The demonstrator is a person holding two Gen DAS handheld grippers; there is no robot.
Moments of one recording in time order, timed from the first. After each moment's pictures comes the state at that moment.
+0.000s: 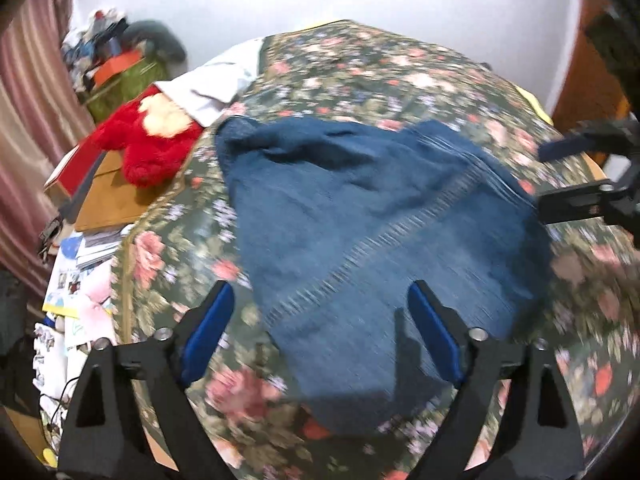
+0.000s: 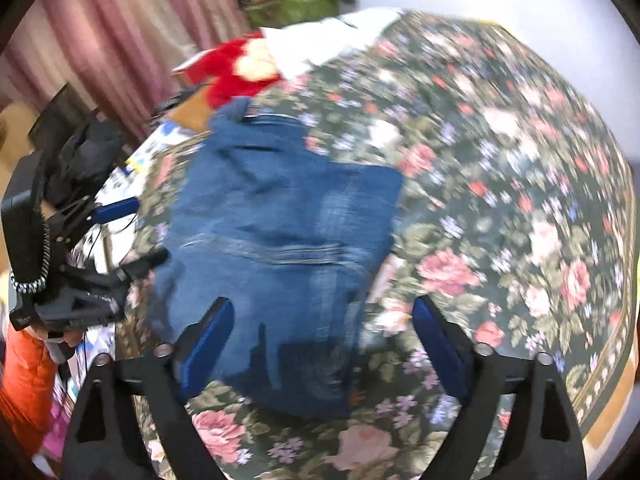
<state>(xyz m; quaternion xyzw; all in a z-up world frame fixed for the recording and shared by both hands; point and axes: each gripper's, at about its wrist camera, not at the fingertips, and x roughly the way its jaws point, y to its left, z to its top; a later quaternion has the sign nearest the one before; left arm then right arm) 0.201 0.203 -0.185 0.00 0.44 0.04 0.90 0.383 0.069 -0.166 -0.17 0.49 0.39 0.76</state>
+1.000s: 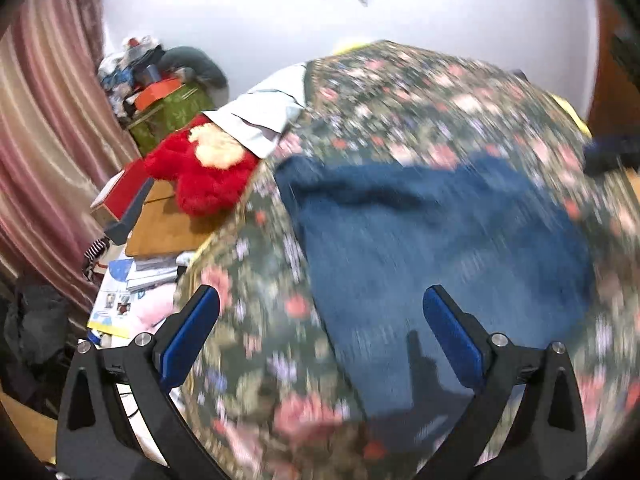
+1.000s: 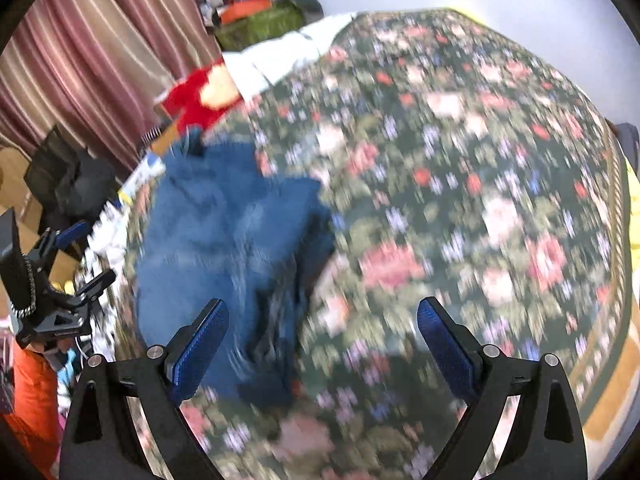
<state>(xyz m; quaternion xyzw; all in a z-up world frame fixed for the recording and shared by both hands) 0.238 0.249 -0.161 0.03 0.41 0.13 0.90 0.451 0.013 -0.169 -0.09 0.50 0.36 0.78</state>
